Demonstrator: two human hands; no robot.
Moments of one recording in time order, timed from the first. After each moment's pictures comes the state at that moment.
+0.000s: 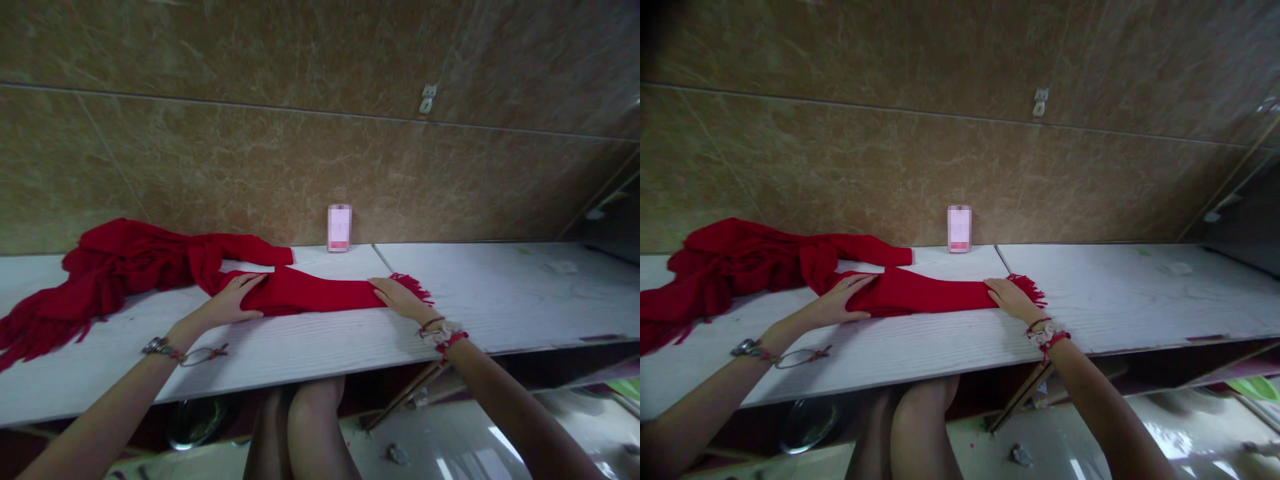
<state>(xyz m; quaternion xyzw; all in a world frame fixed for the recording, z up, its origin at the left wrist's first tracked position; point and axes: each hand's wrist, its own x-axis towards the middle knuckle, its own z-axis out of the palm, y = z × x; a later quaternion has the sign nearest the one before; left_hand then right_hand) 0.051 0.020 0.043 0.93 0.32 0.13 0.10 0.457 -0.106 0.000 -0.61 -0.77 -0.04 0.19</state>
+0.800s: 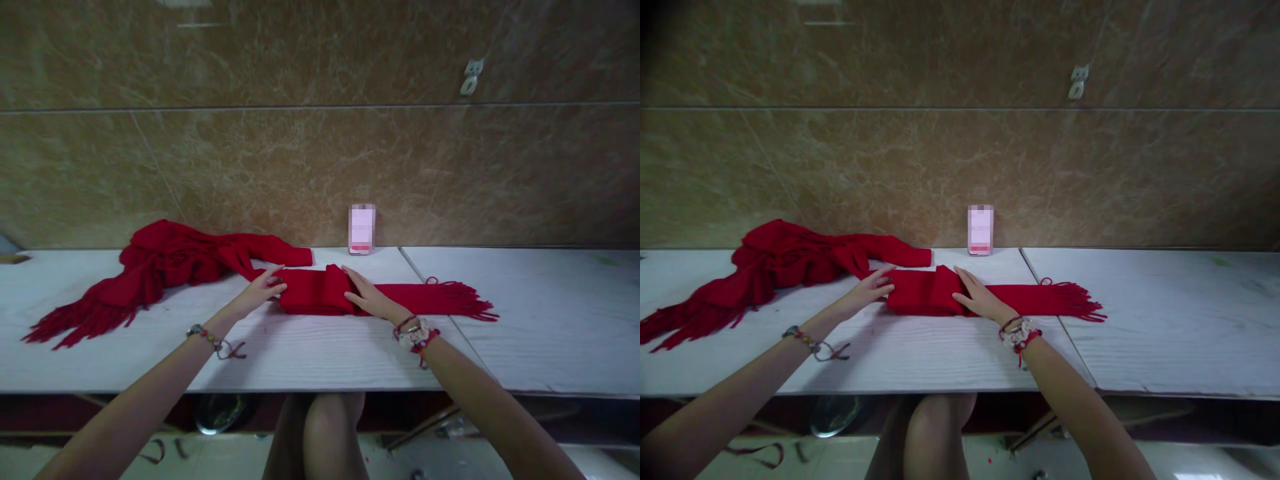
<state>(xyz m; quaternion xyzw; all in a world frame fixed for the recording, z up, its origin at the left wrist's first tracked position) 0.083 0.019 0.046 0.64 0.41 0.31 0.56 0.366 -0.044 0.007 -0.48 -0.80 0.13 0.34</state>
